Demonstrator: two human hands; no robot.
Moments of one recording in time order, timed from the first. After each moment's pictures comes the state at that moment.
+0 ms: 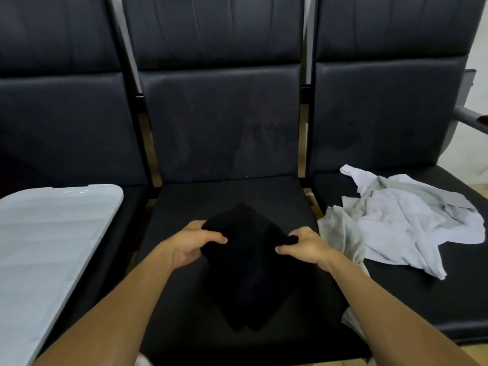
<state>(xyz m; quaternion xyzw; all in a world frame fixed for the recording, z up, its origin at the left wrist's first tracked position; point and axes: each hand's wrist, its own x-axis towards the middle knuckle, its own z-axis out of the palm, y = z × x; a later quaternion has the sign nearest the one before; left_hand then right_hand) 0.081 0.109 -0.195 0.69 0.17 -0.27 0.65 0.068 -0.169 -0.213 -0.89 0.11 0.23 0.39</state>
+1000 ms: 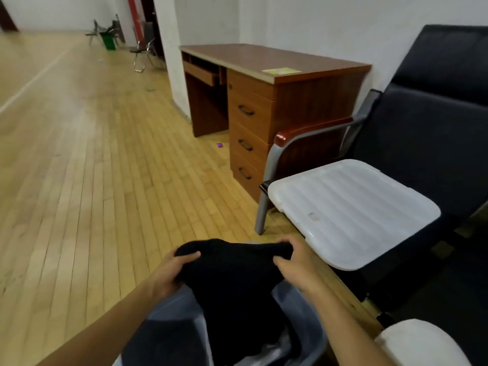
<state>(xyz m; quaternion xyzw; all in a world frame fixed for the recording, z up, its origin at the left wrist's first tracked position) -0.510 0.470 -0.229 0.39 0.51 0.26 0.72 -0.259 0.317 -0.164 -0.76 -0.34 0.37 0.42</state>
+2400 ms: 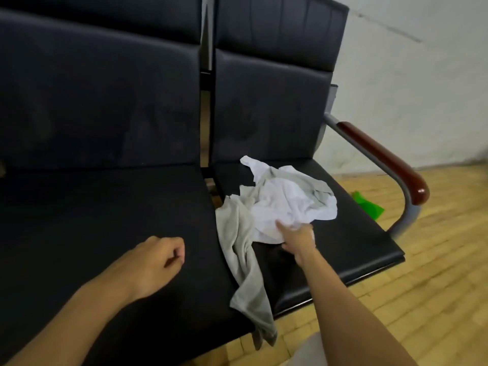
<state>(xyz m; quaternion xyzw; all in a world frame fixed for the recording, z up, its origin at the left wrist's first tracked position) 0.029 -0.019 -0.178 0.92 -0.22 -0.21 0.24 0.025 -0.343 -0.227 -0.71 0.46 -0.07 0.52</state>
